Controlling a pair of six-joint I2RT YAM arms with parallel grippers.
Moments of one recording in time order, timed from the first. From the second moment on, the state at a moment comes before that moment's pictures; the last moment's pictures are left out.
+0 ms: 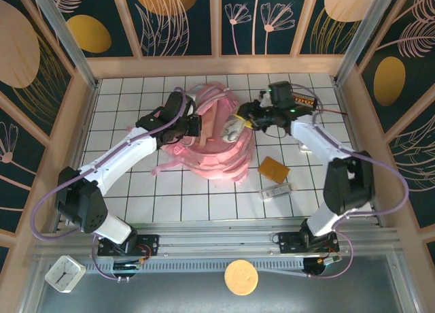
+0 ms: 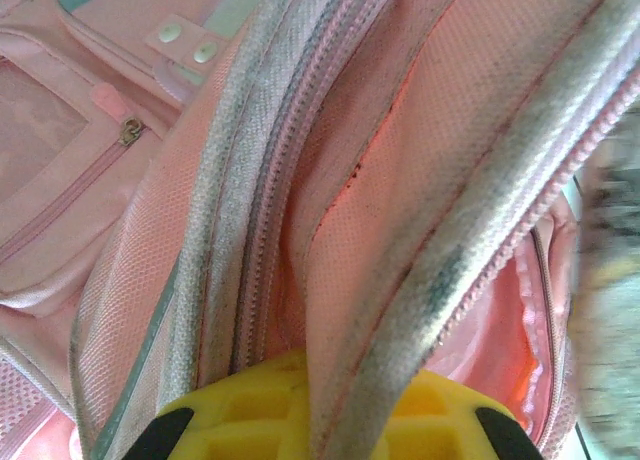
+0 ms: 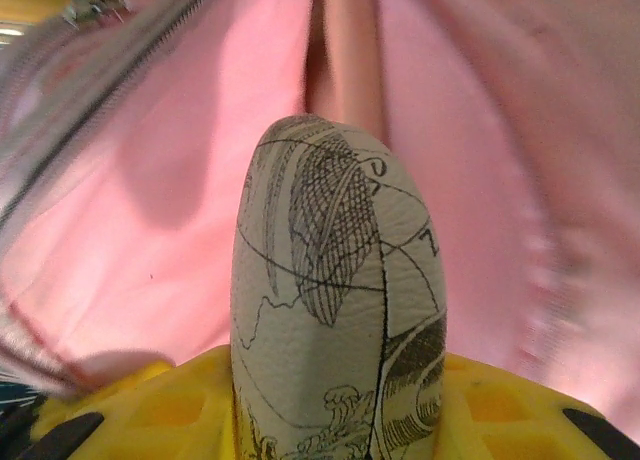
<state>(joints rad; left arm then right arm) -0.59 1.53 1.30 -0.55 -0.01 -0.44 0.37 1.66 1.27 -0.34 -0.59 0.94</state>
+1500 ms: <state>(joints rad) -0.58 1.46 1.21 -0.48 -0.01 -0.40 0.44 1.84 1.42 -0.28 -0.57 1.02</state>
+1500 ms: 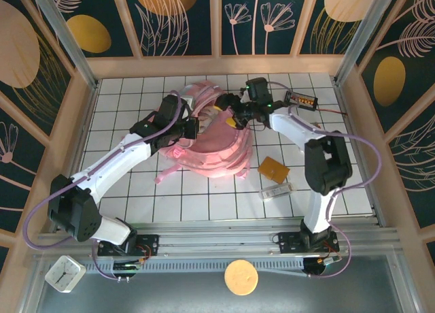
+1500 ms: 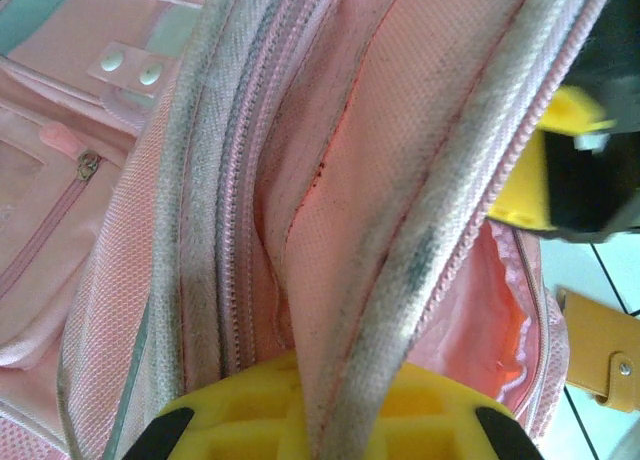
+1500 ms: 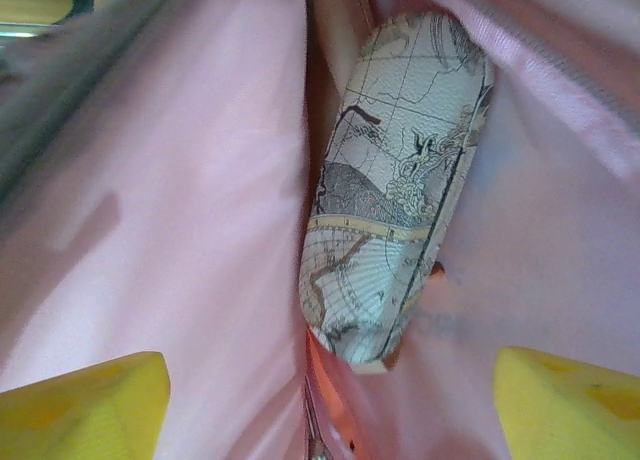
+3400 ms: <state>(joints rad) -0.58 1.28 1.05 -0.32 0.08 -0.58 0.36 1.20 0.85 -0.71 -0.38 0.89</state>
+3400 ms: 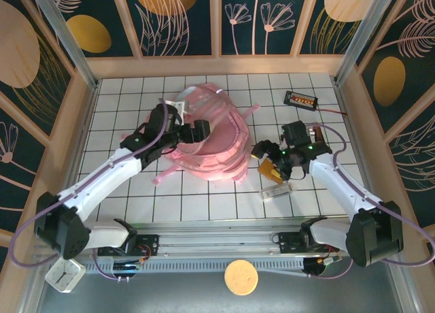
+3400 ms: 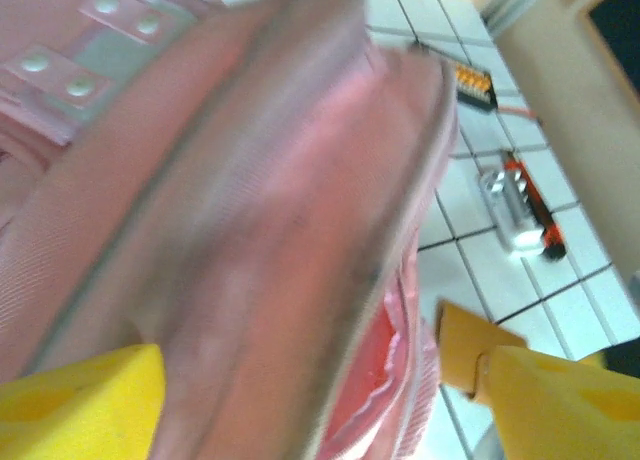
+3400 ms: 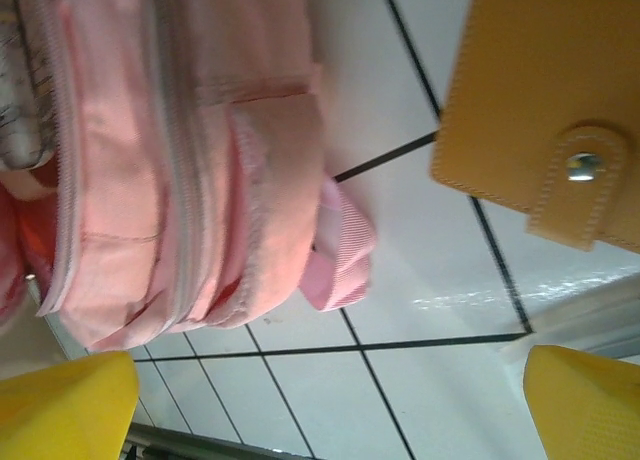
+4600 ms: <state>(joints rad) -0.25 1.29 0.54 0.13 0.31 -1.29 0.50 1.37 1.04 -0.63 -0.37 0.88</state>
